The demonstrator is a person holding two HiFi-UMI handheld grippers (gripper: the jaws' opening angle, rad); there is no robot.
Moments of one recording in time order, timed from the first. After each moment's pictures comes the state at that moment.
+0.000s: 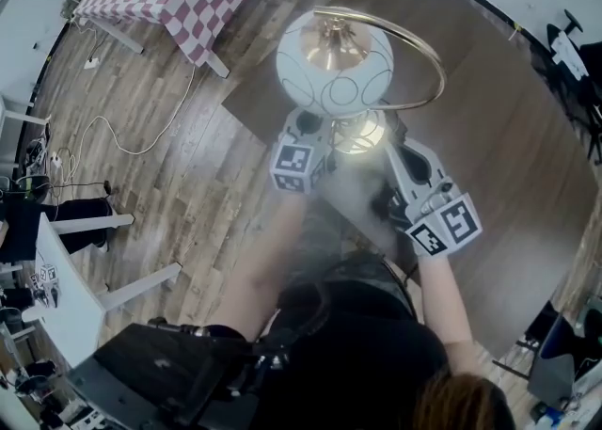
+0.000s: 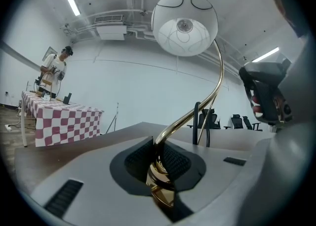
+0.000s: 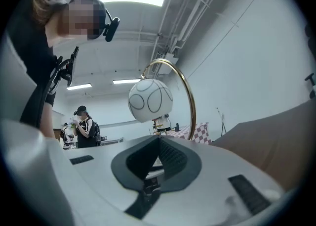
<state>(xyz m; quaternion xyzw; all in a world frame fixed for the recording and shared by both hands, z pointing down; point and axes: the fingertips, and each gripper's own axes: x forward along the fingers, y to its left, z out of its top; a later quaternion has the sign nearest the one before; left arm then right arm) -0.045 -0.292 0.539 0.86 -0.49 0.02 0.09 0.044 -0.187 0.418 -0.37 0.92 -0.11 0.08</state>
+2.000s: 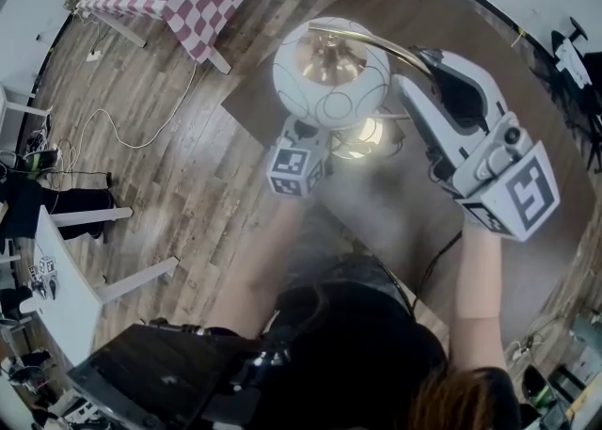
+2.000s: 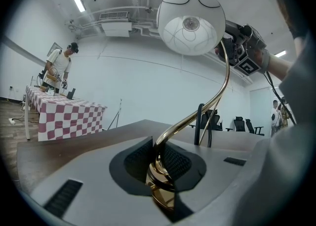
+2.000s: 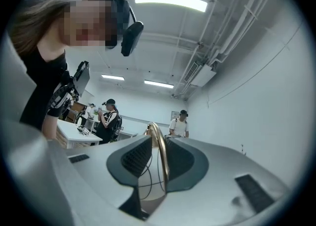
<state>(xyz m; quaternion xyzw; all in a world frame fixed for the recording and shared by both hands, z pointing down) -0.047 -0.292 0.537 0.85 -0.51 0.02 0.12 0.027 -0.233 0.236 -0.25 0.96 0.08 0.05</state>
